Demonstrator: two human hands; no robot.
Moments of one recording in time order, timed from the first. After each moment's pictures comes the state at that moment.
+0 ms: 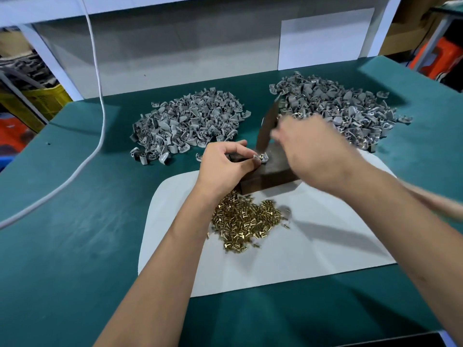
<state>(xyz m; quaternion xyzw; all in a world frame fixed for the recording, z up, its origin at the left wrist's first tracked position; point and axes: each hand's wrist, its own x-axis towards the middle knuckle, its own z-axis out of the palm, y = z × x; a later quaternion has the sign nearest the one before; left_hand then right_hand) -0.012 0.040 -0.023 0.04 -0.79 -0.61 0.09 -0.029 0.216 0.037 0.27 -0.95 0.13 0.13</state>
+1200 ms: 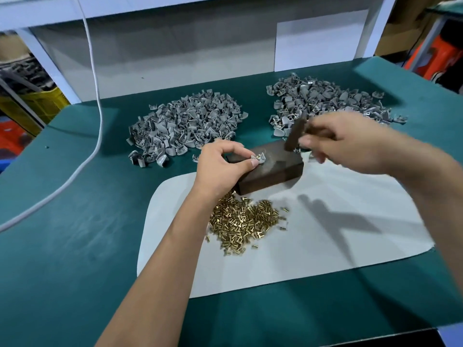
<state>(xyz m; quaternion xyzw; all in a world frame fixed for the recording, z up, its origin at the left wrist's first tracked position) -0.013 0.038 -0.025 0.02 -0.82 -0.56 0.15 -0.044 0.275 0.053 0.26 -0.93 0.24 -0.03</state>
